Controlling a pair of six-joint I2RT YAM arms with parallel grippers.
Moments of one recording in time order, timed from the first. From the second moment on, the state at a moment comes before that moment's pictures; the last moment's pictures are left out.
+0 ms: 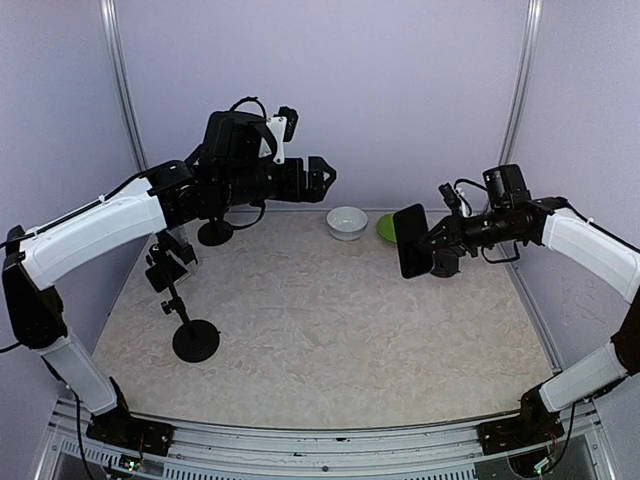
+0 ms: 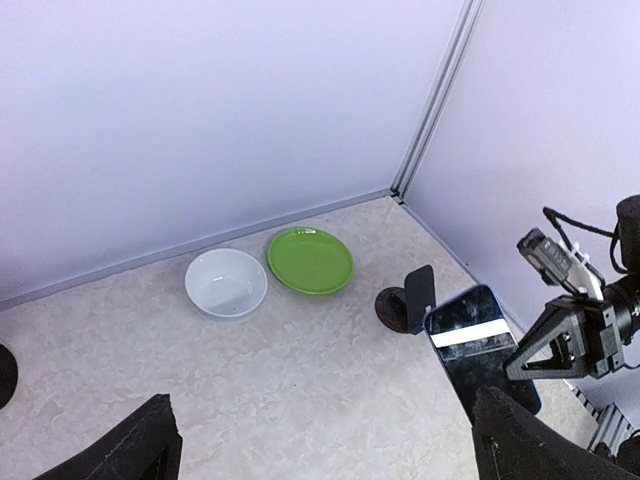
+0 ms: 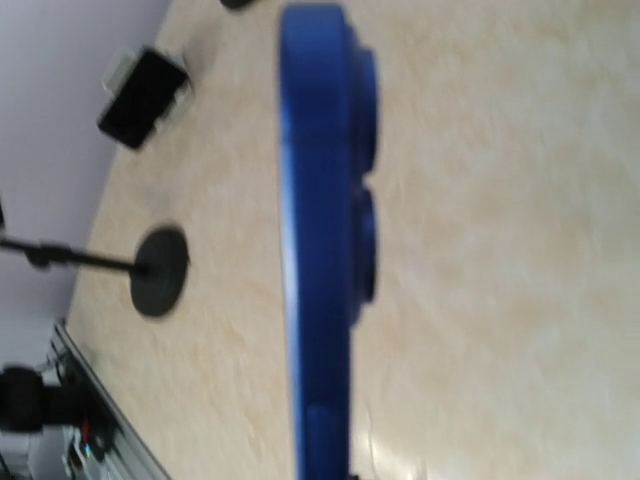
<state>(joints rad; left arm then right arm) -0.89 1.64 1.66 -0.32 -0.23 -0.30 0.28 1.38 1.17 -0.53 -0.69 0.39</state>
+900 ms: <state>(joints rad) -0.82 1.42 1.48 -0.21 0.03 -0.27 -0.02 1.46 0.88 -0.74 -0.59 0.12</state>
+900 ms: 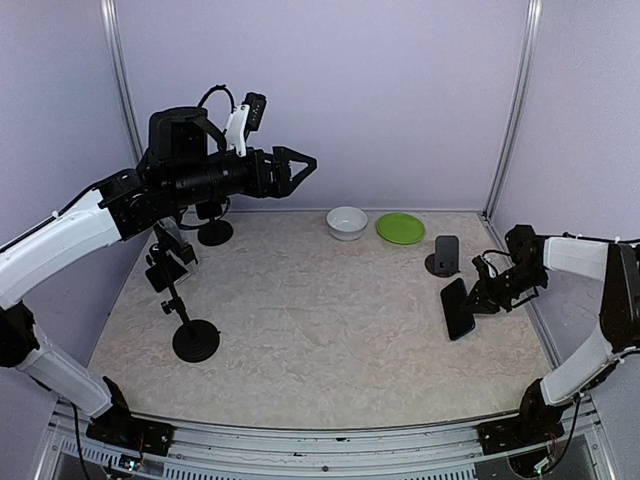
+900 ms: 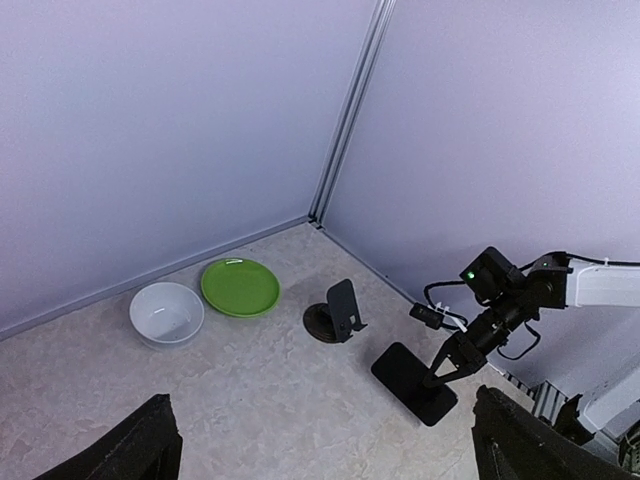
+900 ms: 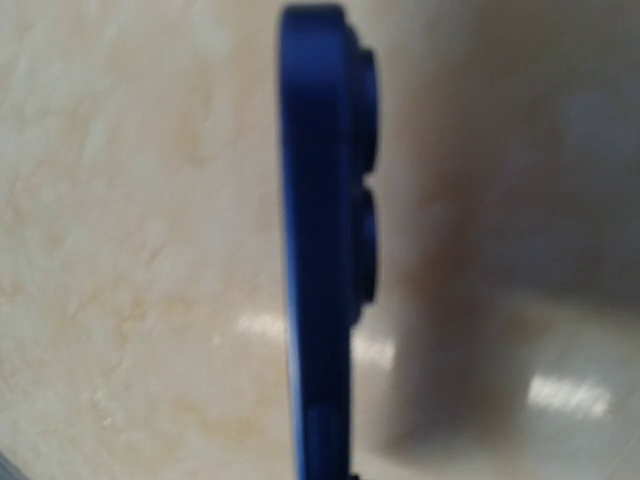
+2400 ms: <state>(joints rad) -0.69 1.46 1.54 -0.21 0.05 -0.37 -0.27 1.77 1.08 -0.70 -0.62 -0.06</state>
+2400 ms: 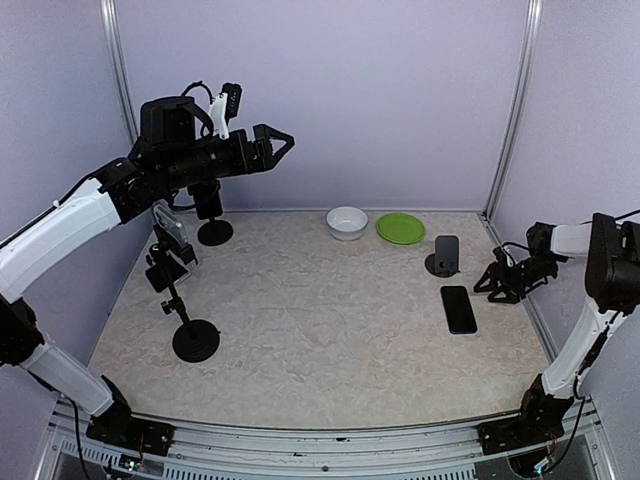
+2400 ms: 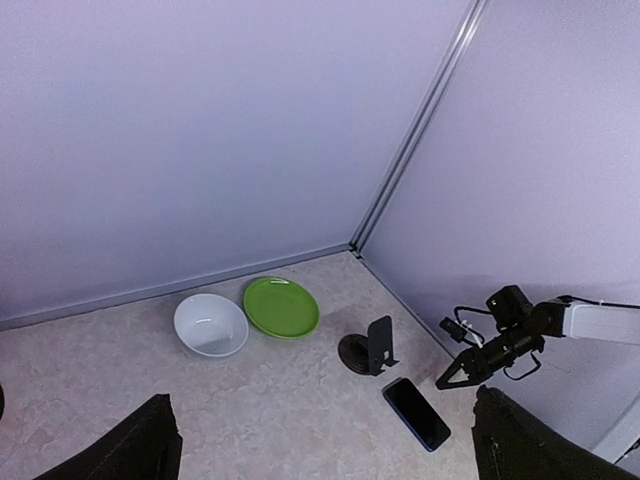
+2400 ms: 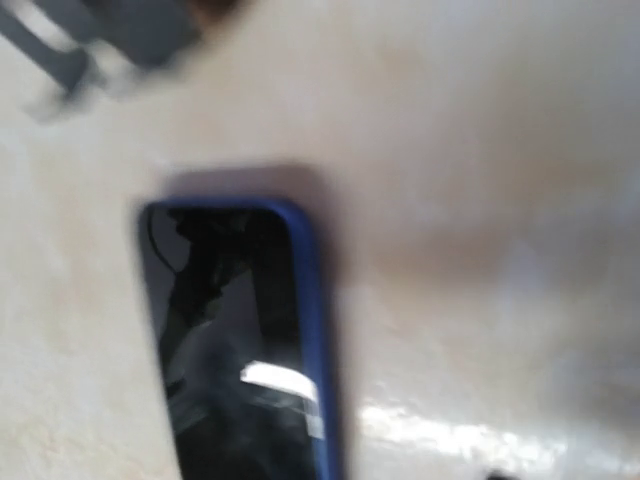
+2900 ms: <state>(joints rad) -0.44 1.27 1.54 -0.45 0.06 -0.42 -0.11 1.65 1.30 -0.73 -0.70 -0.03</state>
